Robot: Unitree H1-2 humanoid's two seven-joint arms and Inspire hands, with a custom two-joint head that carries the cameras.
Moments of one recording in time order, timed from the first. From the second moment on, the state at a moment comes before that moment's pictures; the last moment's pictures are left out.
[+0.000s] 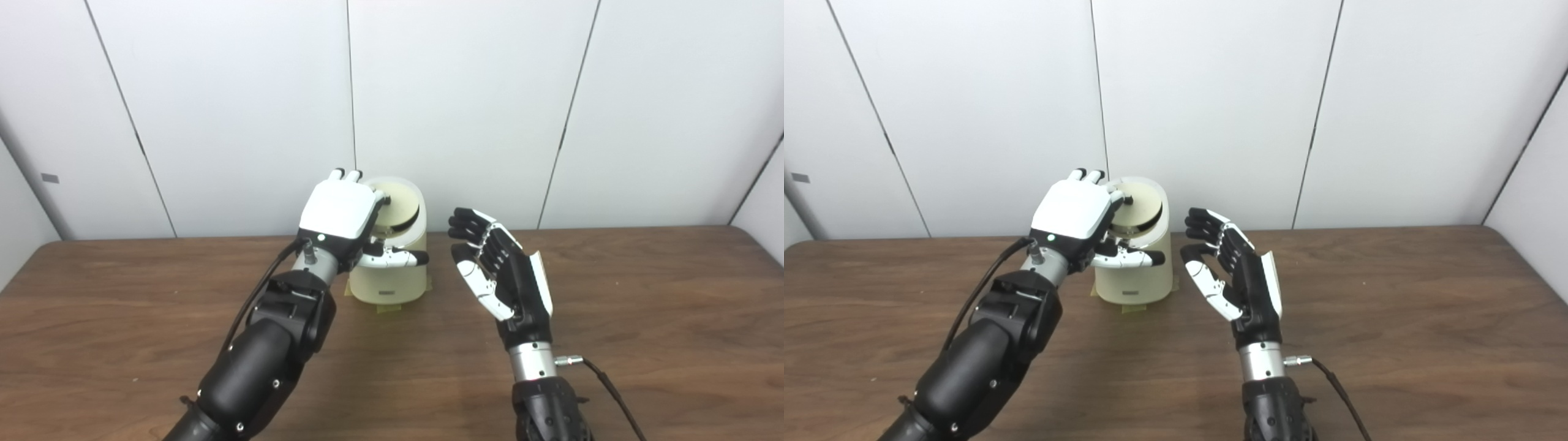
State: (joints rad) left arm -0.66 0.22 -0.49 0.03 1.23 0.31 -0.32; right arm -0.24 0.08 0.04 0.00 -0.16 -0.20 -0.13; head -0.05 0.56
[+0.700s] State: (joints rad) left arm -0.63 0.21 -0.51 0.03 1.35 0.28 -0.36; right arm -0.24 0.09 0.04 -0.01 -0.16 -0.20 -0.13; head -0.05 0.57
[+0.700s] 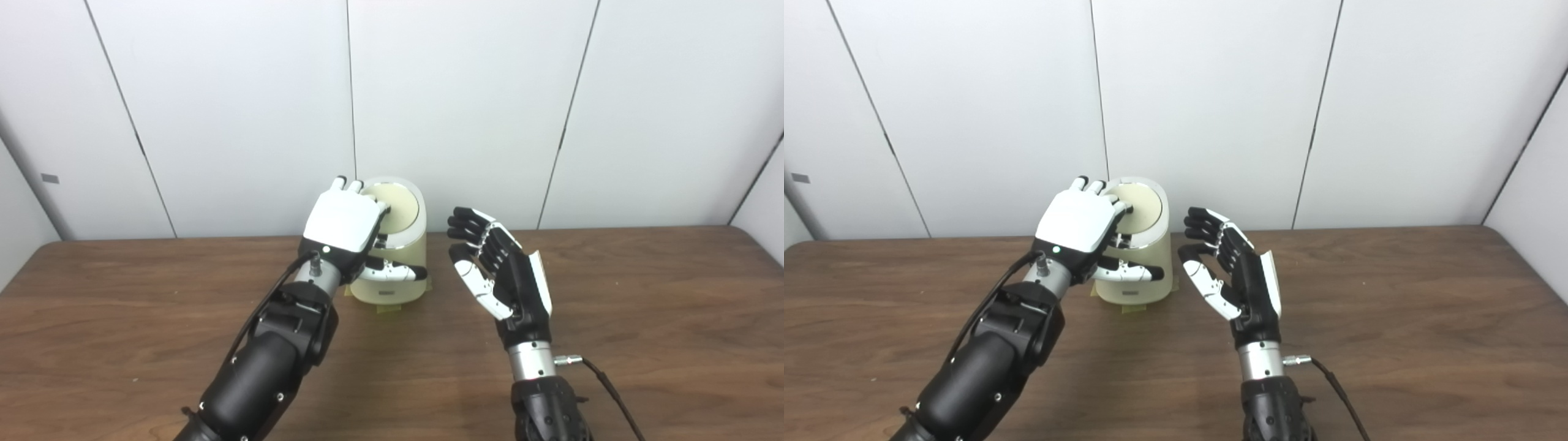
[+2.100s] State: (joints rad) left arm -0.47 0.15 -0.33 0.04 1.20 0.25 0.01; right arm -0.24 0.09 0.04 0.00 -0.16 -0.17 -0.16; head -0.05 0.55
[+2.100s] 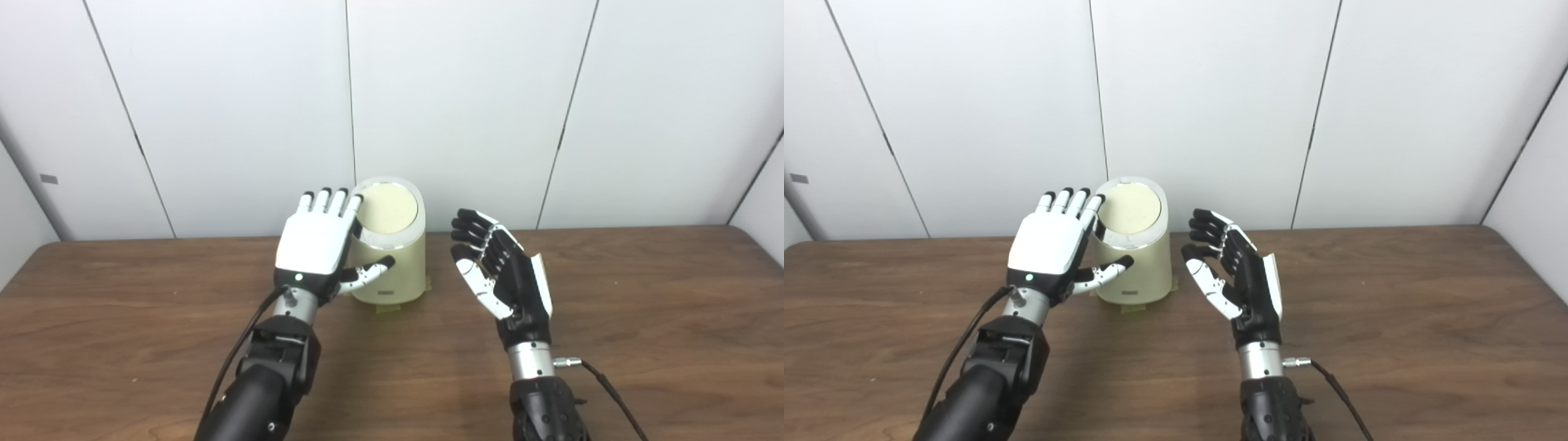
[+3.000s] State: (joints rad) left arm -0.21 -0.02 -0.03 -0.14 0.27 -0.13 0.23; right arm -0.24 0.02 -0.01 0.01 -0.15 -0.24 -0.17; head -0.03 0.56
